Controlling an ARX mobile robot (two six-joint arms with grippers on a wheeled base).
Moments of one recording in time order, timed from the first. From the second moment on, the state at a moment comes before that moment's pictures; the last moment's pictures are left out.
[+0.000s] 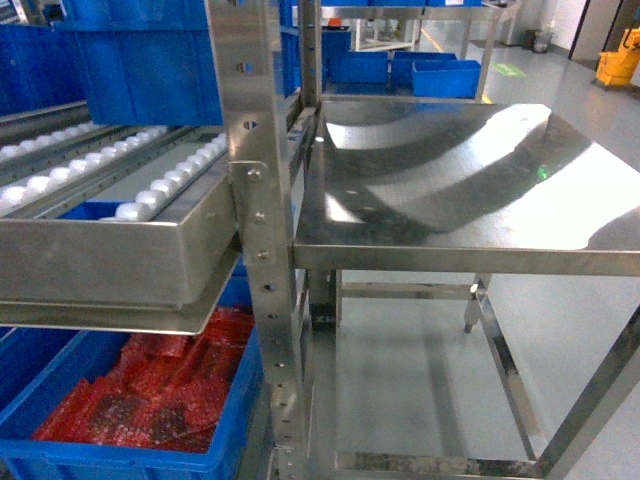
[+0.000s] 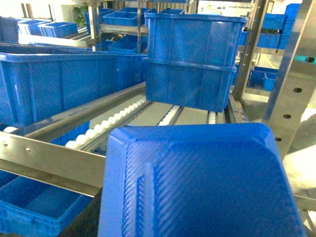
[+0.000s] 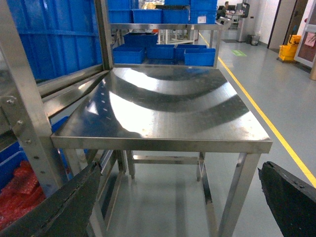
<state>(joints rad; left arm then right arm) -0.67 0.36 0.28 0.13 -0.91 0.01 0.00 0.00 0.01 0.00 0.00 0.00</state>
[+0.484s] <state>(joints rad) -0.67 0.36 0.28 0.13 -0.91 0.01 0.00 0.00 0.01 0.00 0.00 0.00</state>
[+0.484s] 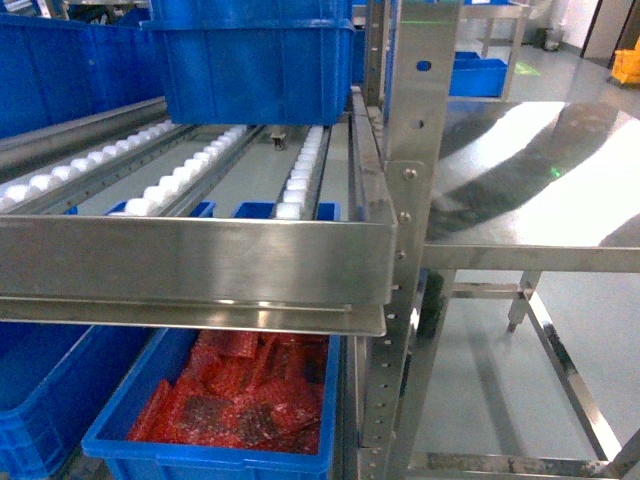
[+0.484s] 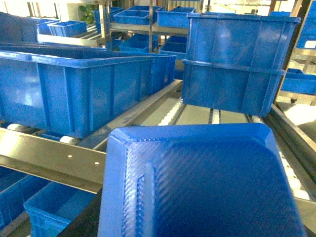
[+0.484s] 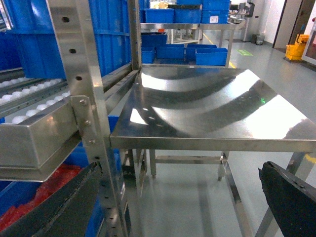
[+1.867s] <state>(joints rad) -0.67 0.36 0.28 0.13 -0.91 0.01 0.00 0.00 0.01 -0.01 0.00 0.00</state>
